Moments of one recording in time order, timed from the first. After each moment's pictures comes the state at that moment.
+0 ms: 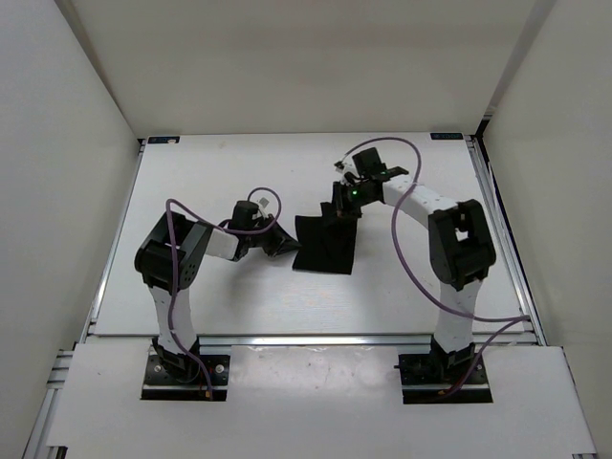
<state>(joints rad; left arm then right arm) -0.38 1.94 0.81 0.44 0.55 -1.03 0.42 1.95 1.46 -0.54 -0.60 0.34</state>
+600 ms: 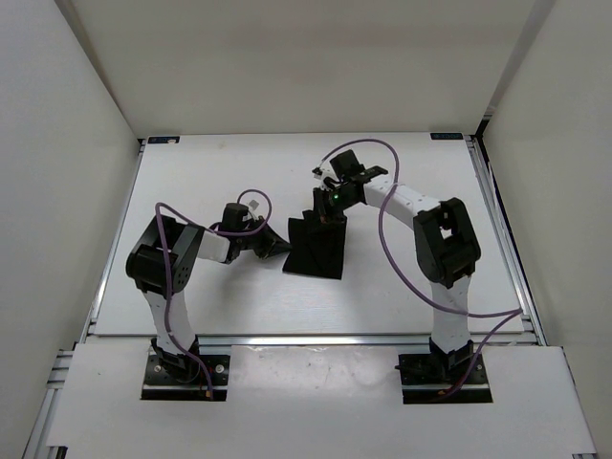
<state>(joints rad) -0.33 1.89 0.74 0.43 0.57 -1.01 0.54 2.04 1.58 -0.62 -0.62 0.33</state>
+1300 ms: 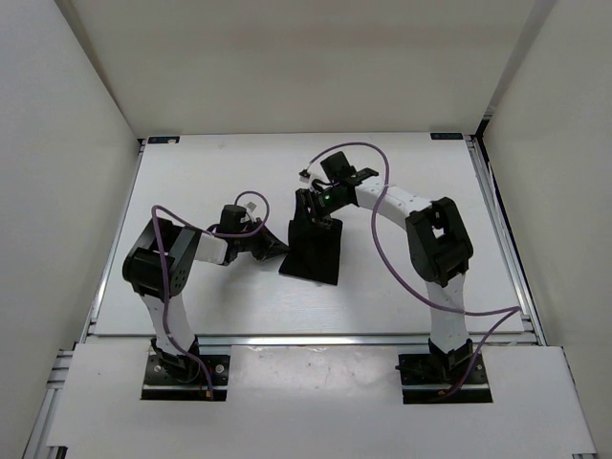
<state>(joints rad) -0.32 1.86 0.71 0.42 0.56 -1.00 0.59 2.07 1.61 -0.60 -0.77 0.37</state>
